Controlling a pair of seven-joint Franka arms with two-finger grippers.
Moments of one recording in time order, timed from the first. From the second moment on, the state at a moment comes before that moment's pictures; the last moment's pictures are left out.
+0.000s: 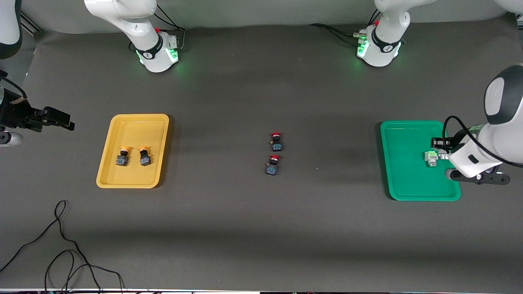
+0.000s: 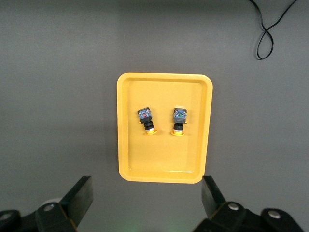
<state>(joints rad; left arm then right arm) 0.27 0.34 -0.36 -1.52 0.20 1.54 -0.01 -0.03 0.04 -0.04 -1.61 0.01 1.57 -0.07</state>
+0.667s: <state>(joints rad) 0.36 0.31 -0.36 -2.18 0.22 2.40 -0.01 -0.03 0.04 -0.04 -1.61 0.01 1.59 -0.06</state>
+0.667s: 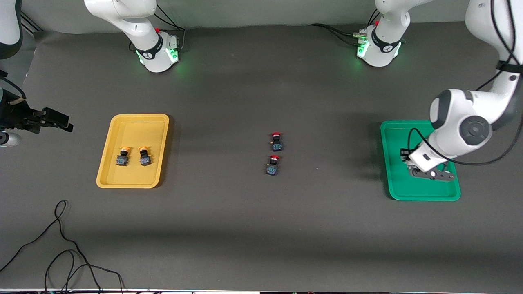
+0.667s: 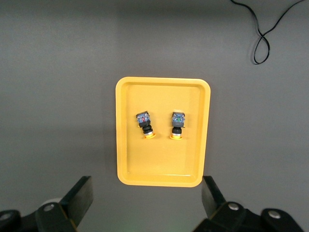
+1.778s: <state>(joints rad) 0.39 0.32 -0.35 -2.29 0.22 2.49 -0.06 -0.03 0.04 -0.04 -1.61 0.01 1.59 -0.01</state>
